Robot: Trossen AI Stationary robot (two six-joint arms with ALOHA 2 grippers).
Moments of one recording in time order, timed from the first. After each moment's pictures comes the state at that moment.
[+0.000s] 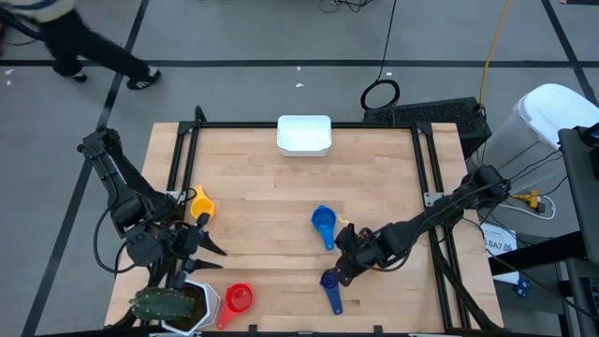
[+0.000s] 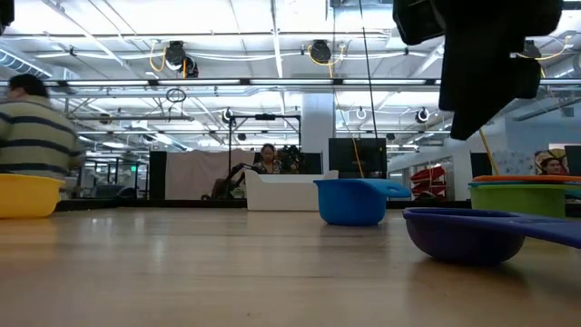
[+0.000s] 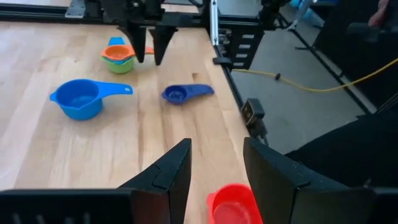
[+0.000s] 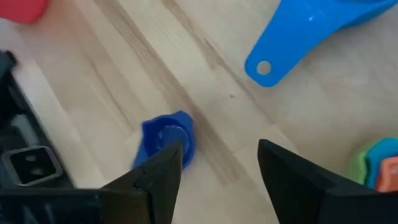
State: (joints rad) left arm -0.92 0.96 0.90 -0.50 -0.52 -0.50; right arm 0.49 1.63 1.11 -0.62 0.15 1.18
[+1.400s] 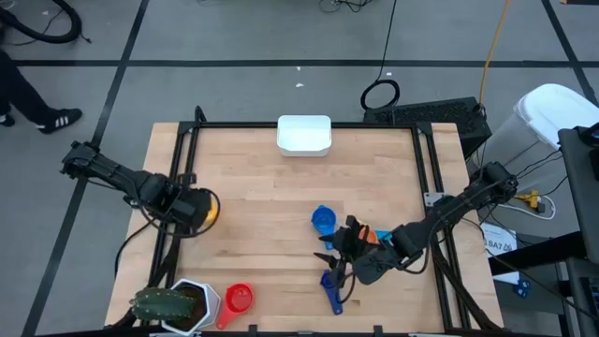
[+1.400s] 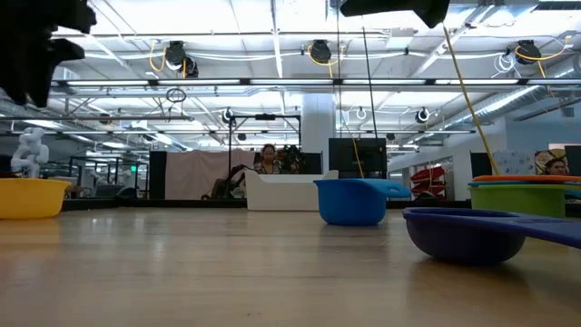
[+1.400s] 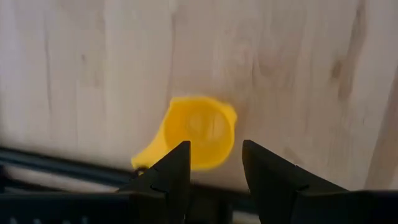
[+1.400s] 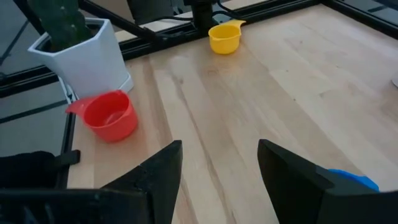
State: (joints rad) left arm -0.41 0.96 0.90 -1.44 -0.21 -0.47; right arm 0.56 1.55 1.11 -0.22 0.66 0.67
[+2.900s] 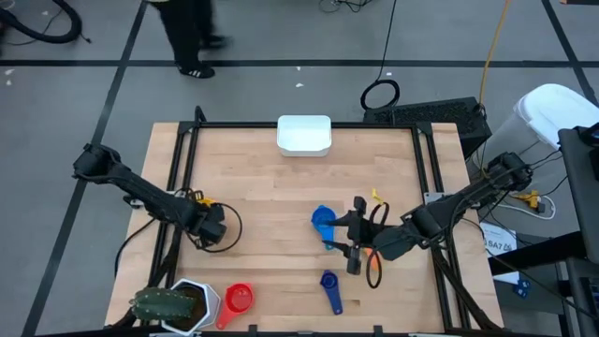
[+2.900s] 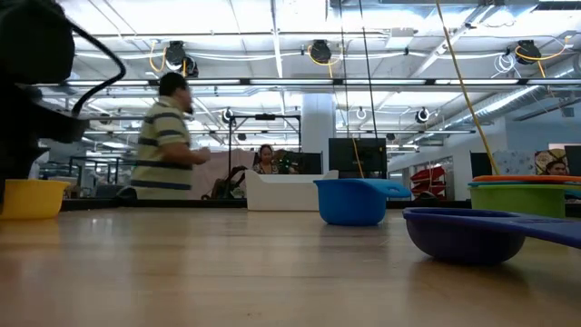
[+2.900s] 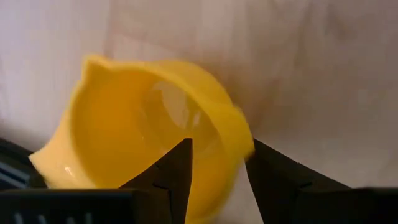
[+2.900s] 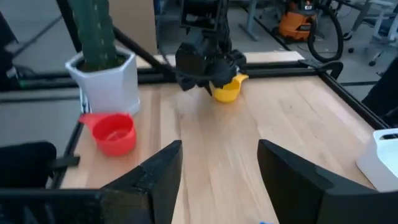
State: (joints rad) left arm -0.43 1.23 0.53 -1.01 -0.17 -0.73; right arm 0.51 1.34 1.11 -0.23 0.60 0.29
